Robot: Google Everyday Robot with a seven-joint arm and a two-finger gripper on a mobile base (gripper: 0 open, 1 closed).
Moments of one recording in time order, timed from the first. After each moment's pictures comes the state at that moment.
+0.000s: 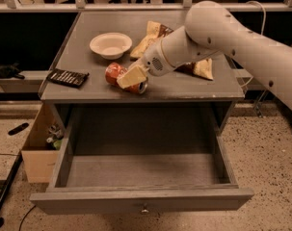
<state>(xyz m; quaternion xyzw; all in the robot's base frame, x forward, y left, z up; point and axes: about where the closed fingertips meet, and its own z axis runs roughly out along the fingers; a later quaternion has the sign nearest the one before) 0.625 0.043 0.853 -0.48 0.76 0.28 0.33</state>
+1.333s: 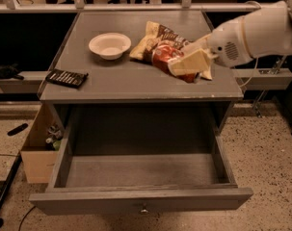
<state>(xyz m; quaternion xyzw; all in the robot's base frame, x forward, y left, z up) 0.559 -0.084 0.947 -0.44 0.77 0.25 0.40</state>
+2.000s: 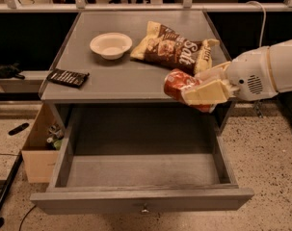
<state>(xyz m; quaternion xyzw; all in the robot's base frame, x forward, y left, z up) 0.483 -0.114 0.925 -0.42 0.79 0.25 0.38</state>
